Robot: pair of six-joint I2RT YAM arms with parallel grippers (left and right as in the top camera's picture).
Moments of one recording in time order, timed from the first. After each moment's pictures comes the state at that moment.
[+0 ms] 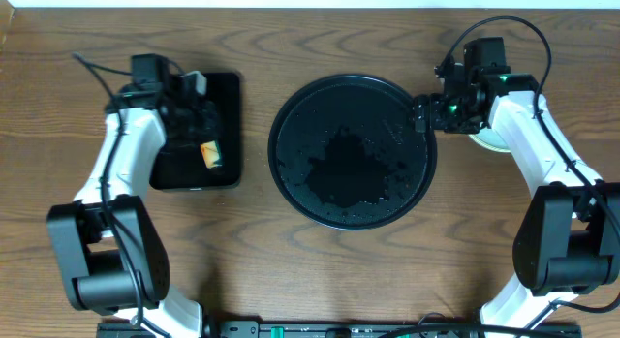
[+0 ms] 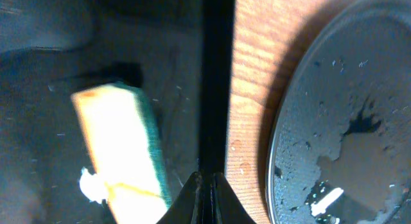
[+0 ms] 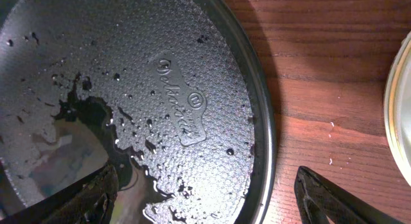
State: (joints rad) left arm 0.11 1.78 1.28 -0.75 0.38 -0.09; right arm 0.07 1.87 1.42 -0.79 -0.28 0.09
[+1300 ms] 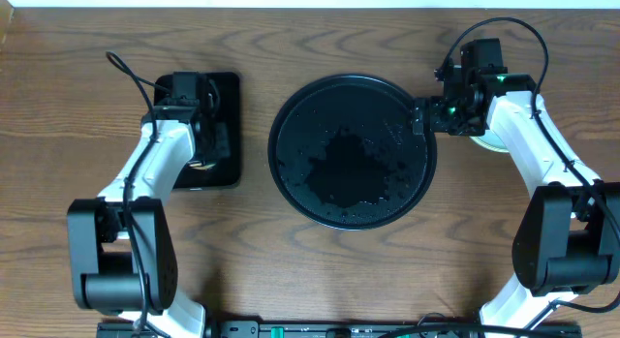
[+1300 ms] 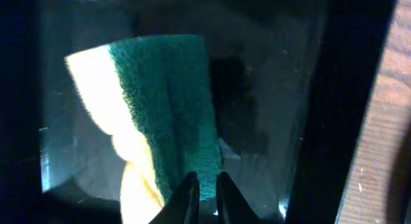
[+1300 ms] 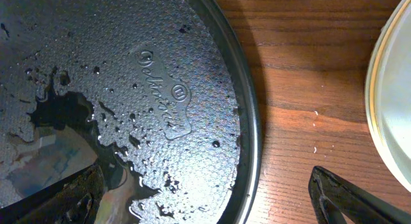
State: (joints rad) left arm -0.01 1.76 1.16 -0.69 -0.09 -0.18; right arm 0.08 1.87 1.42 -0.81 -0.22 0.09
